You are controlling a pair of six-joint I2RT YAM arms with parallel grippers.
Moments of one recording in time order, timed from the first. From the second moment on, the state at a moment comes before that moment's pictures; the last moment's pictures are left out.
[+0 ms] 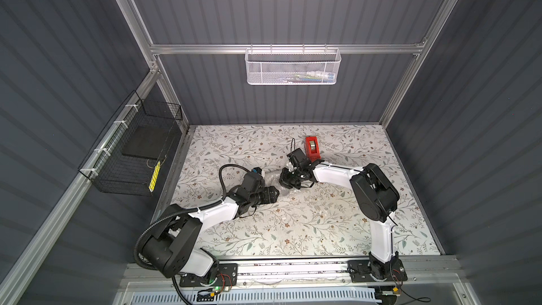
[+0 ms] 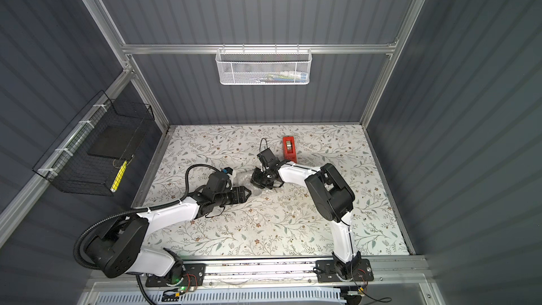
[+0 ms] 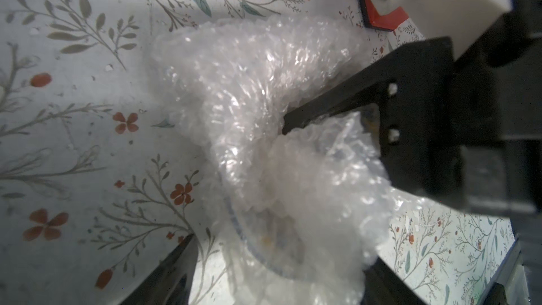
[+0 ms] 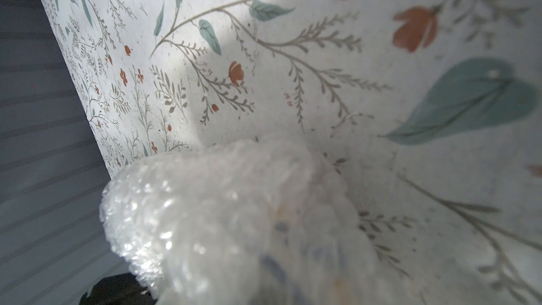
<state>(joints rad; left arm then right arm) -0.62 1.47 0.63 0.04 0.17 -0.61 0.66 2.04 1.33 -0.30 -0.38 0.93</state>
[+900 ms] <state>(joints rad) -0.56 1.42 0.63 0.13 0.29 -0.64 0.66 2.04 1.33 -0.29 -0.36 0.93</state>
